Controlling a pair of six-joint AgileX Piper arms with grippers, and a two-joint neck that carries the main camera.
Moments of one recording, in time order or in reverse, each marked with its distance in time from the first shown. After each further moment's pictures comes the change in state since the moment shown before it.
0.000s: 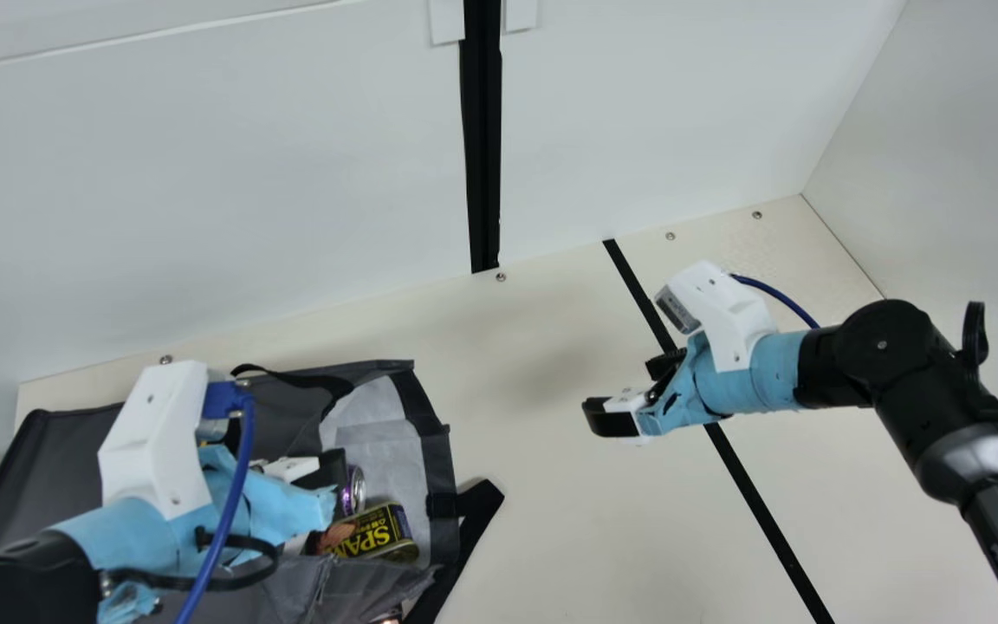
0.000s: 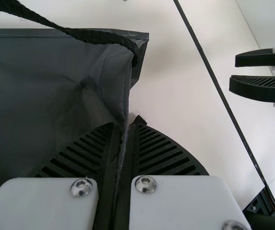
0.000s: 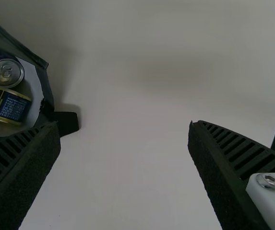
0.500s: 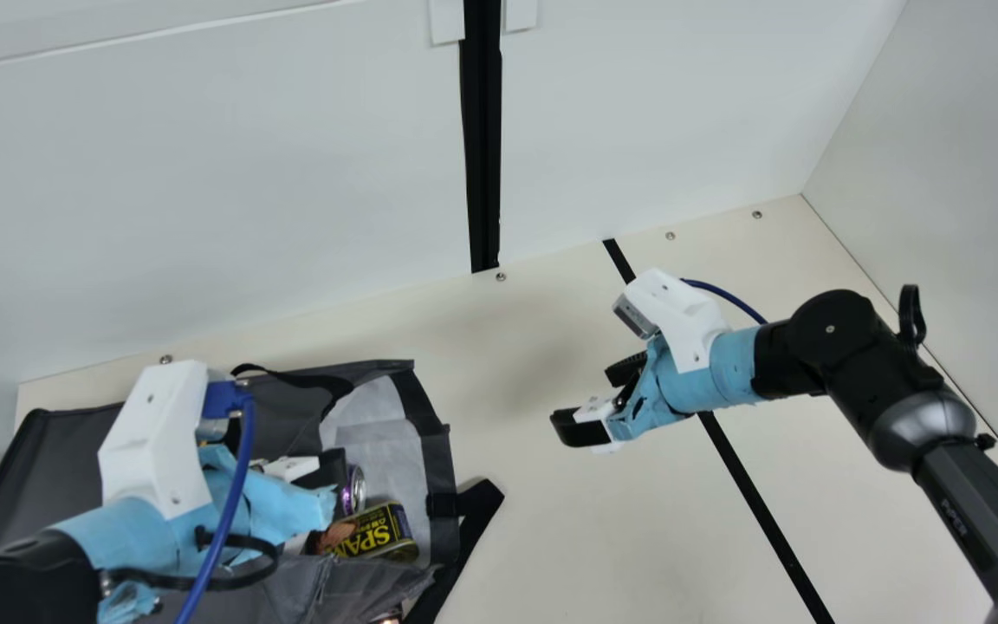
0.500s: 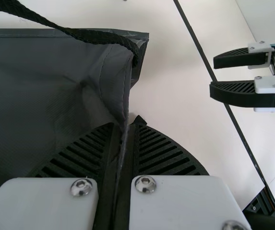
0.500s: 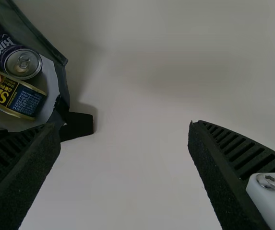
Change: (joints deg) left arm 0.0 0.0 0.0 0.0 0.0 0.0; right arm 4.3 5.6 -1.5 3.3 0.6 -5.0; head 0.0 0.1
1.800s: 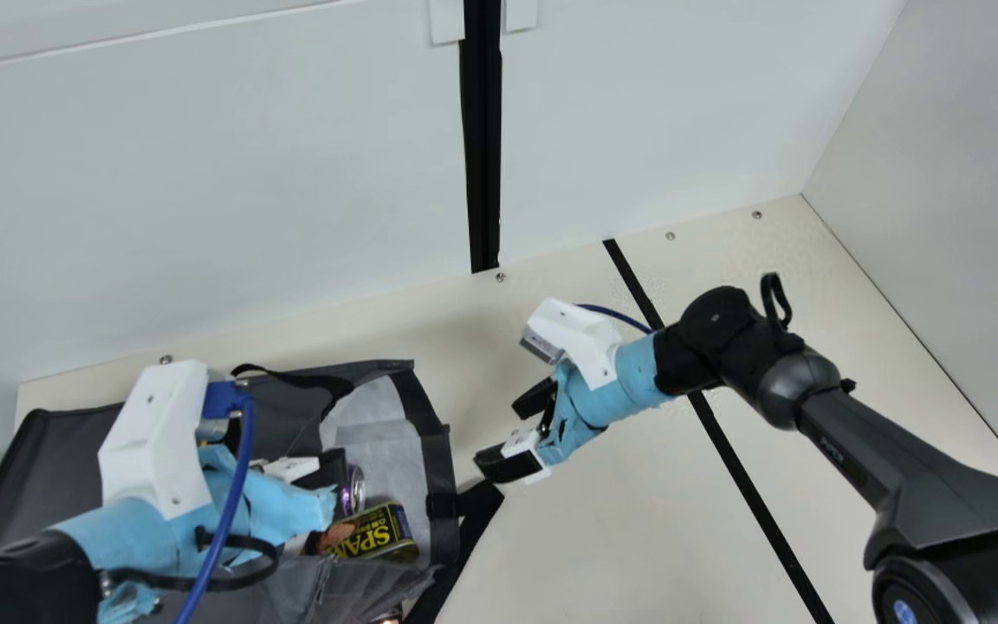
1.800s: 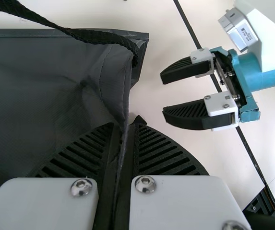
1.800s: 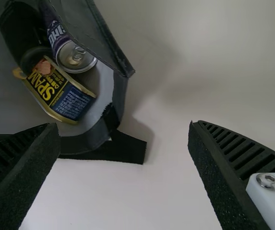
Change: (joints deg) left arm 0.0 0.0 0.0 0.0 0.0 0.0; right arm 10.8 12.2 -3.8 8.3 3.0 -8.8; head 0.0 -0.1
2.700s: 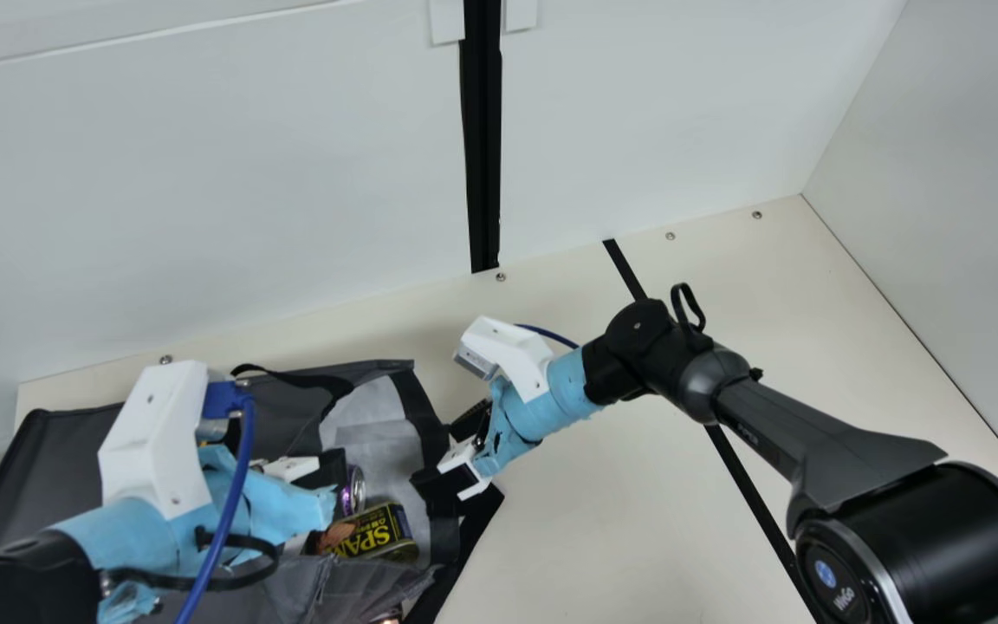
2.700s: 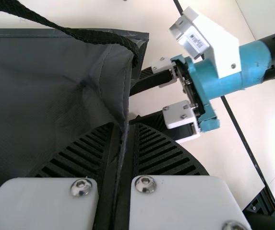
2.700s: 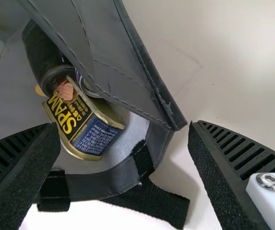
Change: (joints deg) left arm 0.0 0.0 0.0 0.0 0.0 0.0; right arm 8.3 7.6 -3.1 6.8 -1.5 -0.4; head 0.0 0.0
